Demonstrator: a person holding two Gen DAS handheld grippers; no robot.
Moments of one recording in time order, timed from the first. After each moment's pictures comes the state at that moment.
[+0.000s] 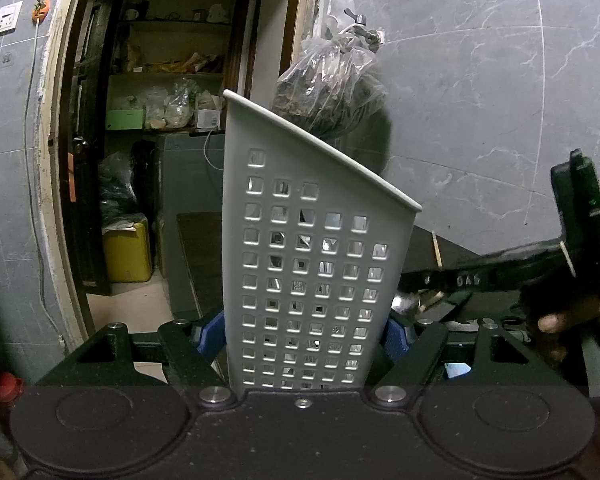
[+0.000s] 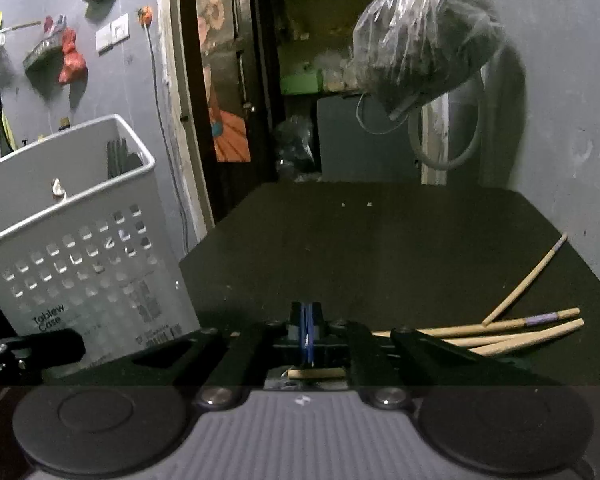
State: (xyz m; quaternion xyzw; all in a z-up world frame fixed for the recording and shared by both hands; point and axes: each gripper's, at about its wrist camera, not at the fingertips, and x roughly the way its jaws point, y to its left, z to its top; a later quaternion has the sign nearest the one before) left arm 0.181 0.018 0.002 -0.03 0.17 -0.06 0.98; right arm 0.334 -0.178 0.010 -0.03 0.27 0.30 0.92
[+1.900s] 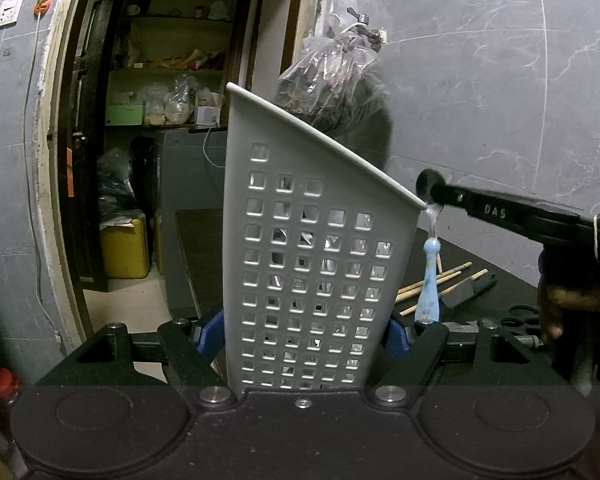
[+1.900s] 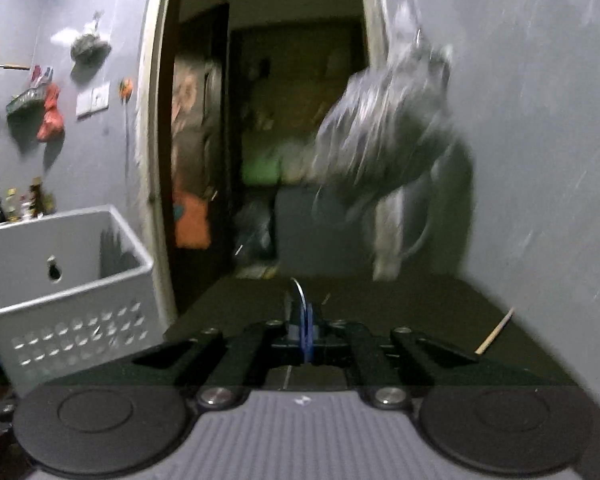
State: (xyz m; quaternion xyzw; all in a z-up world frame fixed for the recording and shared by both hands) left arm 0.186 0.018 0.001 -0.04 0.18 -0.06 0.98; right arm 0.284 -0.181 0.035 -0.02 0.07 0.22 0.97
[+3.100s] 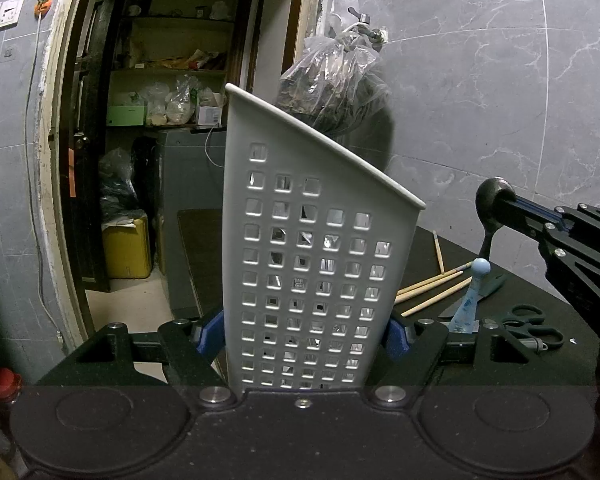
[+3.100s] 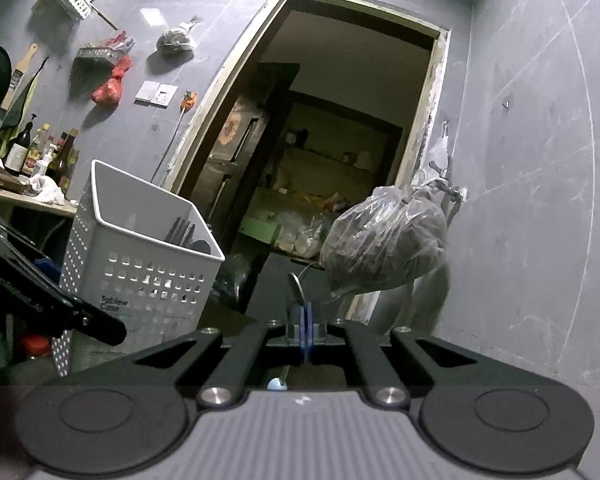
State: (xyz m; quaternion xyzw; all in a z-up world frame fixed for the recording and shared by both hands) left arm 0.187 0.017 0.002 -0.04 0.18 -0.06 0.98; right arm 0.181 -0.173 0.012 -0.17 -0.05 0.20 0.96
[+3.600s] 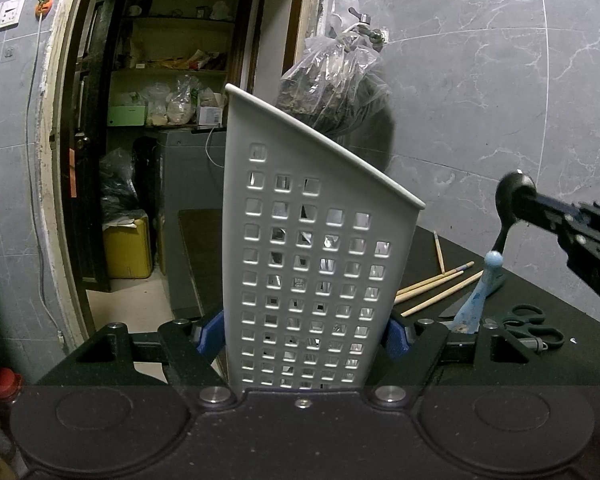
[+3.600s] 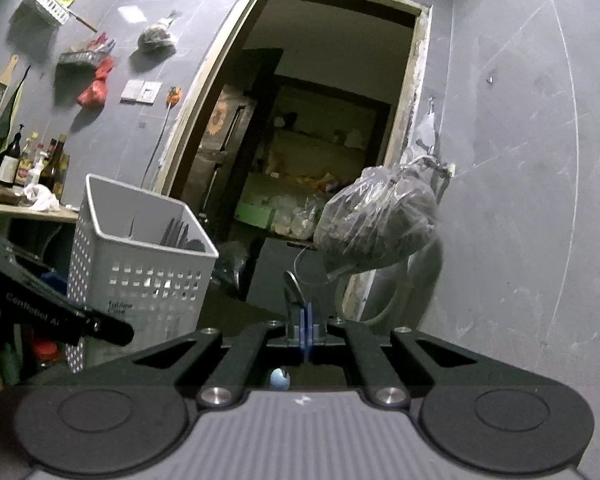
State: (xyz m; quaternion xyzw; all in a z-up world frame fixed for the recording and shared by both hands) left arm 0.186 0.018 0.001 -0.04 0.18 -0.06 0.98; right arm 0.175 -0.185 0.024 -0.14 -0.03 0.19 0.97
